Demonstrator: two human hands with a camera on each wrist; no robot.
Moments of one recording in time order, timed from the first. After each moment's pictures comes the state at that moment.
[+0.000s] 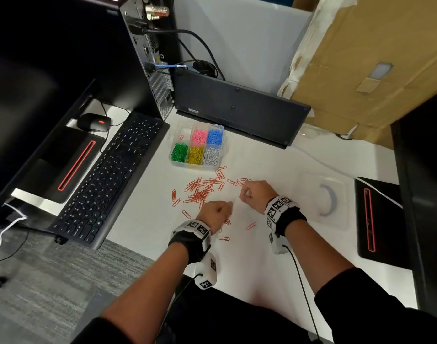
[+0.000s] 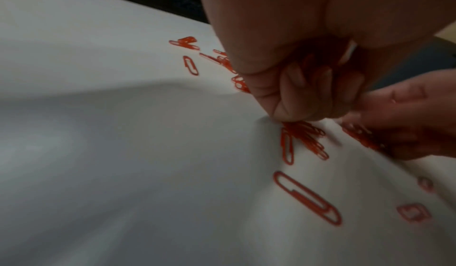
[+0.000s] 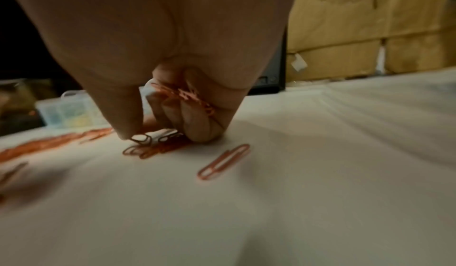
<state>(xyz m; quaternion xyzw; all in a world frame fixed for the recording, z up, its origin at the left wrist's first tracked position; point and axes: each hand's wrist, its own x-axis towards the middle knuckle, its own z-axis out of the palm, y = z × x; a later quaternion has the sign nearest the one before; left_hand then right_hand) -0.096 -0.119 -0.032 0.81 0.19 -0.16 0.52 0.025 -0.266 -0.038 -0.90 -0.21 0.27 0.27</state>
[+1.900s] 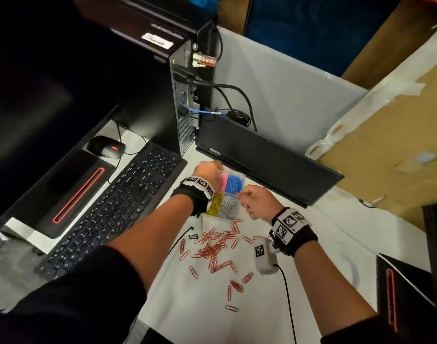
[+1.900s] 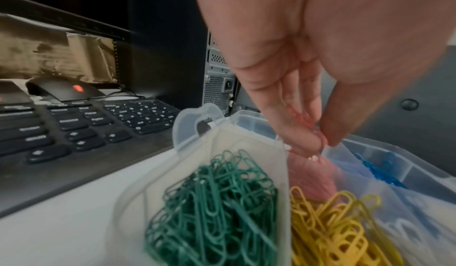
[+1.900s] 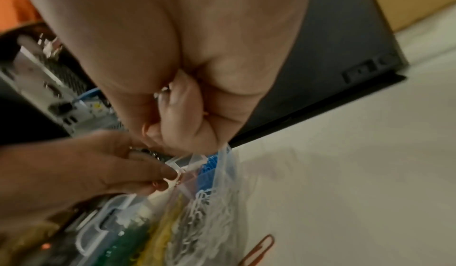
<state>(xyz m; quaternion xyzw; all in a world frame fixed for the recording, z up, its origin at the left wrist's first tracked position) 0.089 0.030 0.018 0.92 0.22 -0.09 0.30 0.114 -0.152 0.030 -0.80 -0.10 0.40 0.43</state>
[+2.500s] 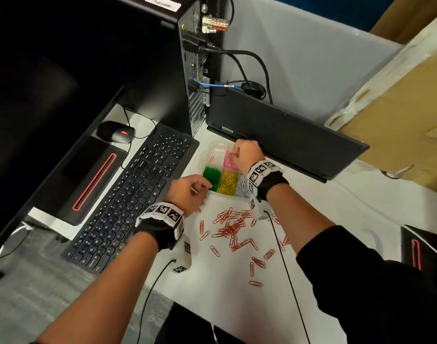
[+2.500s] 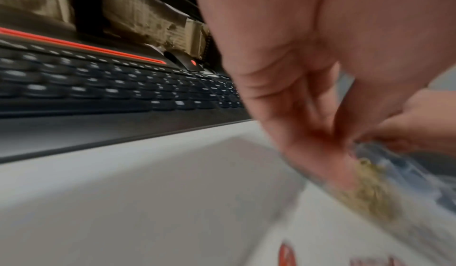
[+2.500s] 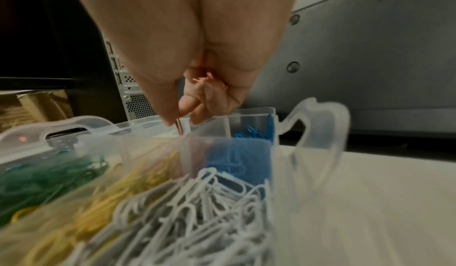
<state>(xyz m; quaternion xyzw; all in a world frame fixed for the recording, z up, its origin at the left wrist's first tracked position) -0.043 0.060 0.017 0.83 0.26 -0.10 0.49 0.132 -0.056 0.004 -0.94 -0.23 0.16 0.19</state>
